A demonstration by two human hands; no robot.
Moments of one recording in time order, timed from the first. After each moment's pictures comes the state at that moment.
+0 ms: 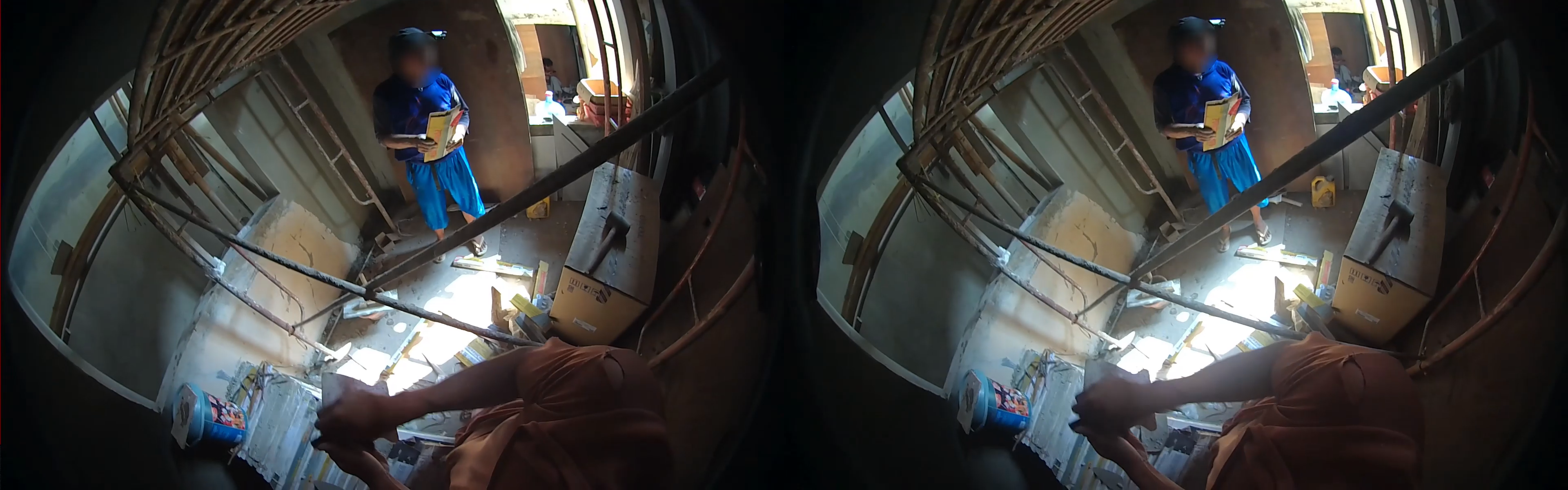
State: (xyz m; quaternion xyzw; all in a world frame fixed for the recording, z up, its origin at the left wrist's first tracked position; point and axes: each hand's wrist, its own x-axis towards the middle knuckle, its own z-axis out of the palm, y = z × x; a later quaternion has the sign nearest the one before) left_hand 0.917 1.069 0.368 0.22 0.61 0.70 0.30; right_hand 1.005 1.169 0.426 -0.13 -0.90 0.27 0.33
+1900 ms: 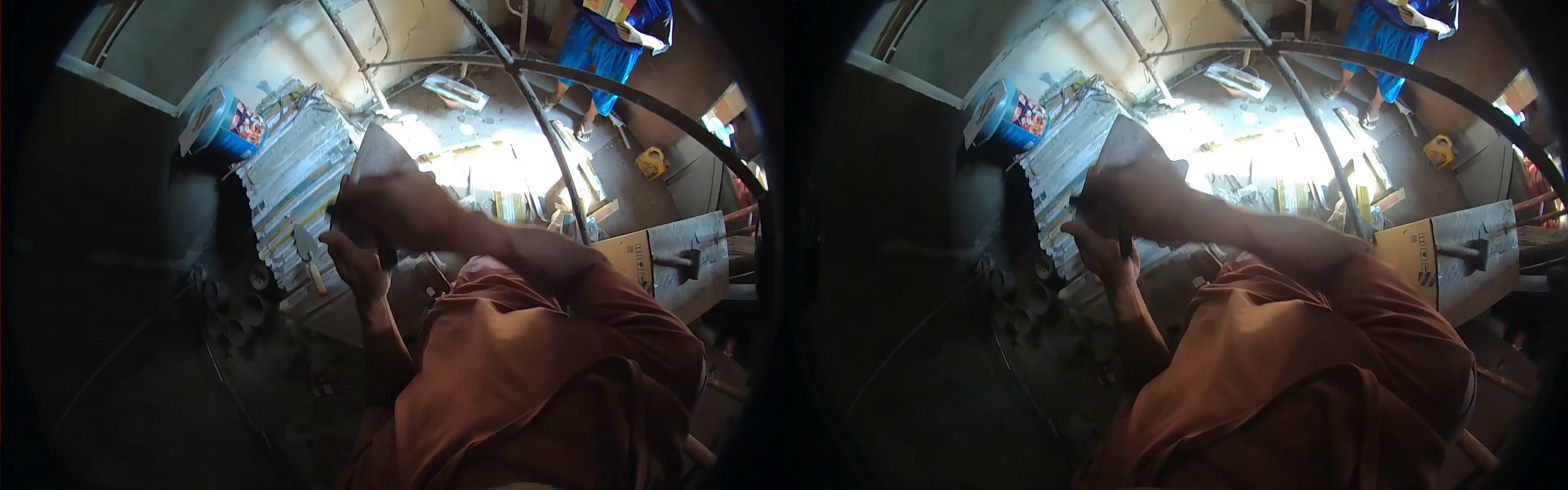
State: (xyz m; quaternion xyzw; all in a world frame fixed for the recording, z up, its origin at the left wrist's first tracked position) left_hand 0.916 1.010 0.378 0.30 0.51 0.76 0.25; right_hand 1.008 1.122 0.460 -0.12 -0.88 0.38 0.26
